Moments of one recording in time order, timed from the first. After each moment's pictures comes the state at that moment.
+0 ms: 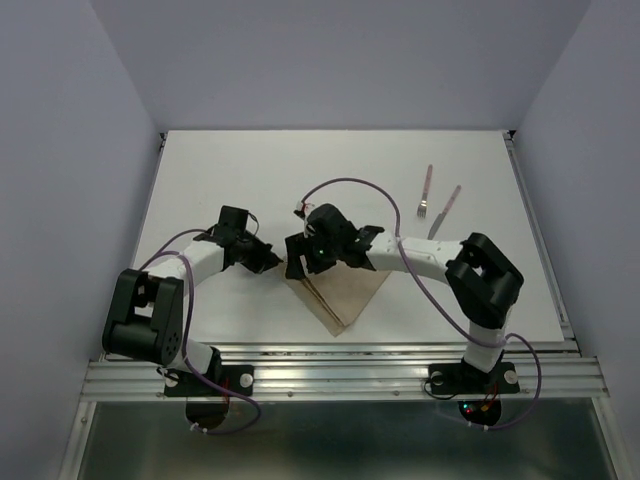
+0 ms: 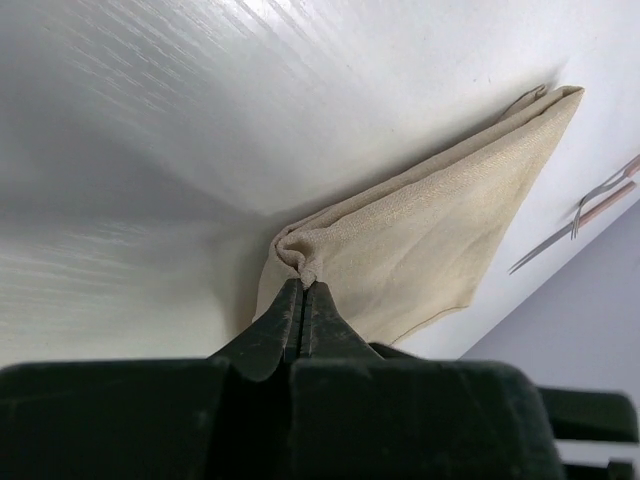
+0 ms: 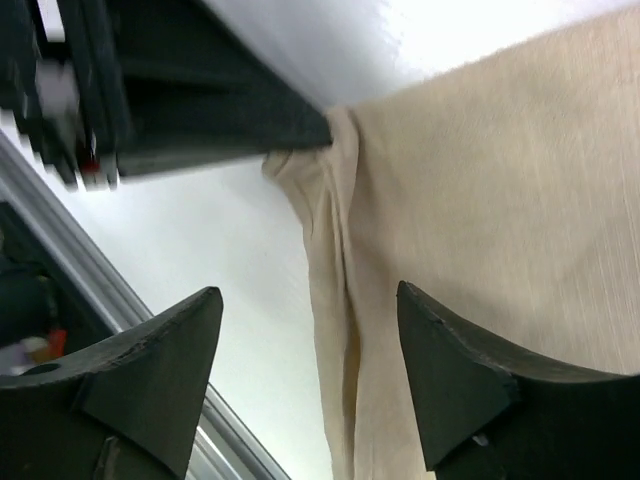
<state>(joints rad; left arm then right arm) -0.25 1.45 0.71 -0.29 0.26 -1.20 0.86 1.90 1.29 -0.15 -0.29 0.51</state>
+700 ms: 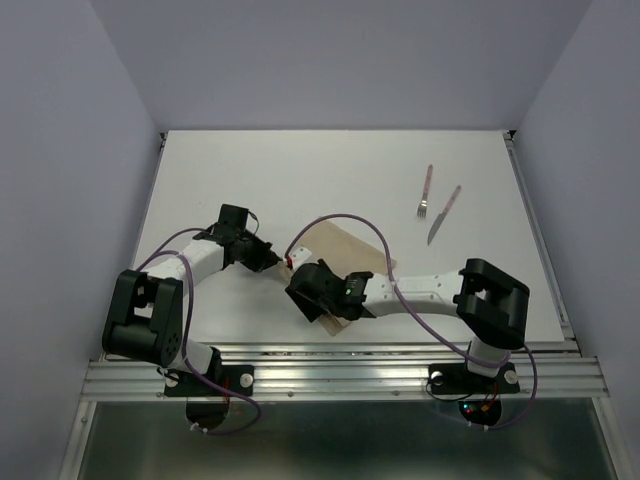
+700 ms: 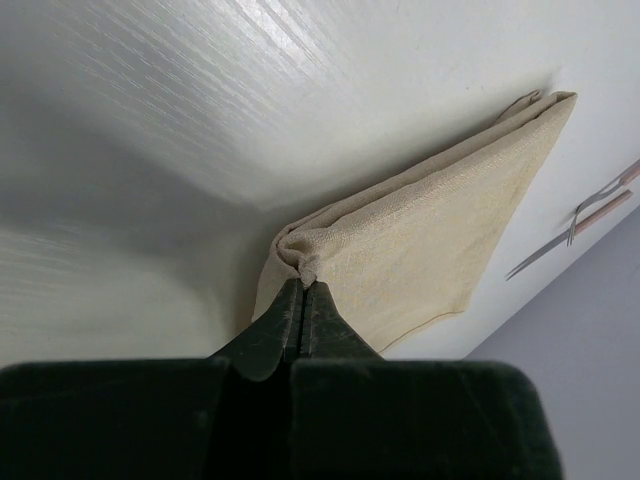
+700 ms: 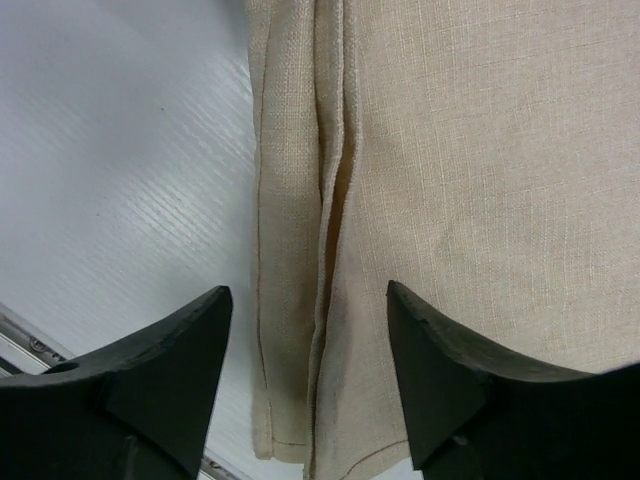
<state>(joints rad) -0.25 1.44 0.73 -0.32 0.24 -1.21 1.20 1.74 1.10 -0.26 0.38 0.33</state>
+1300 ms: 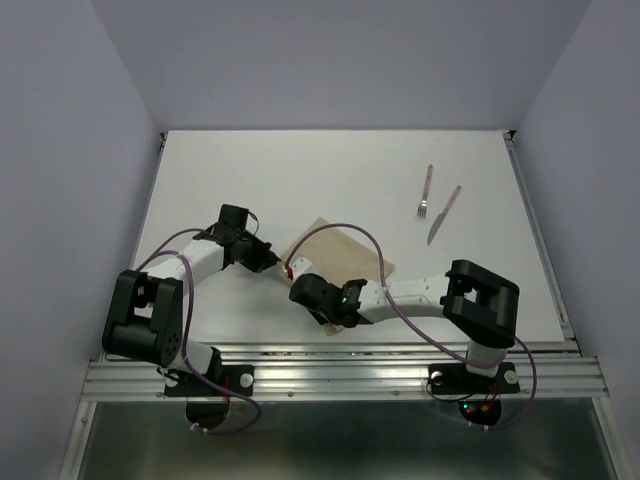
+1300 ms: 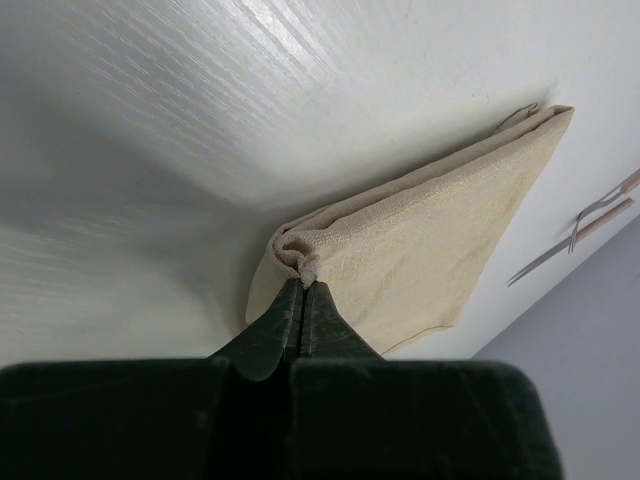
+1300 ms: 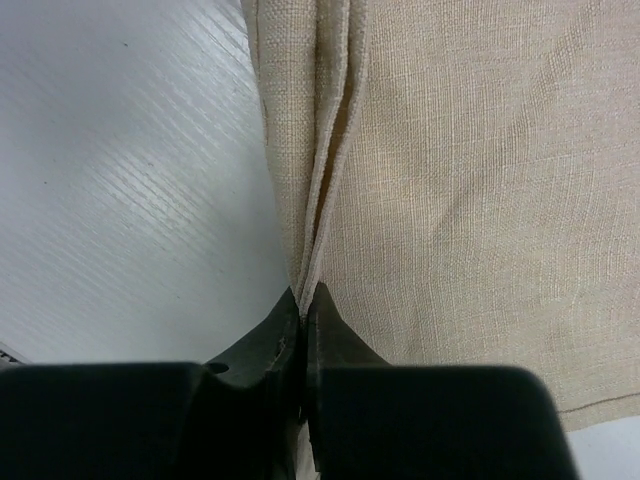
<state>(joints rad) -0.25 1.44 0.73 -0.33 0.23 -1.22 1.23 1.80 1.06 -0.25 0.41 0.34</state>
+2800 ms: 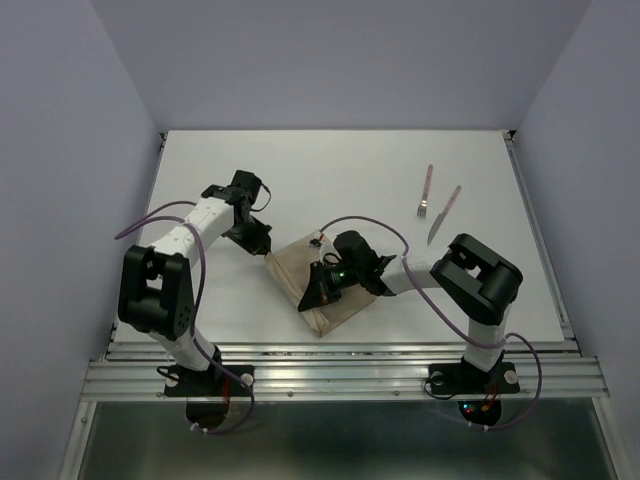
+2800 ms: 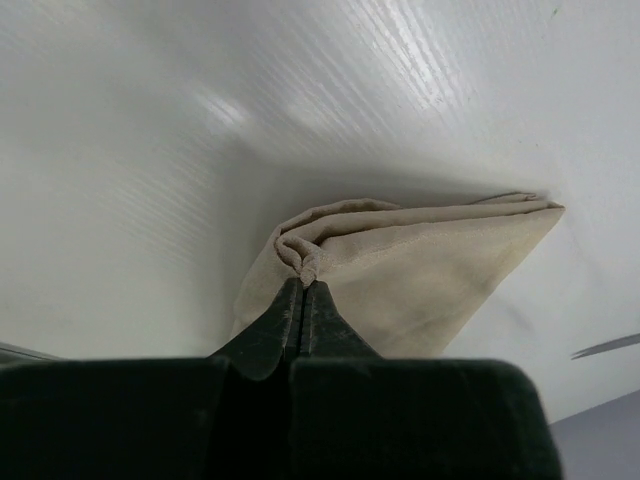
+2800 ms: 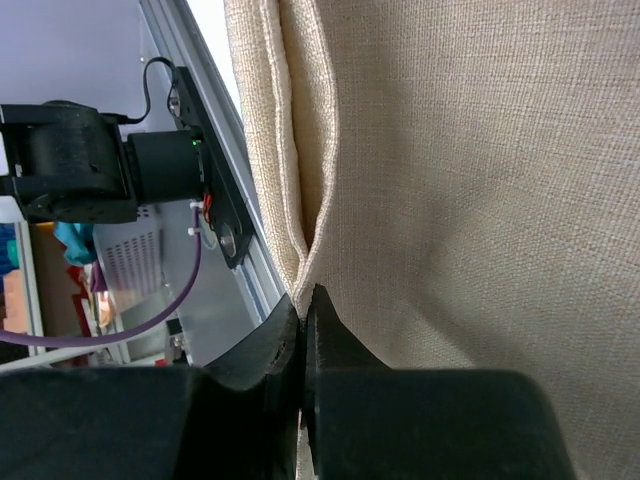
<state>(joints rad) -0.27 1.57 1.13 -0.87 0.01 -1.20 0.87 1.86 0.86 0.39 -0.72 0.81</state>
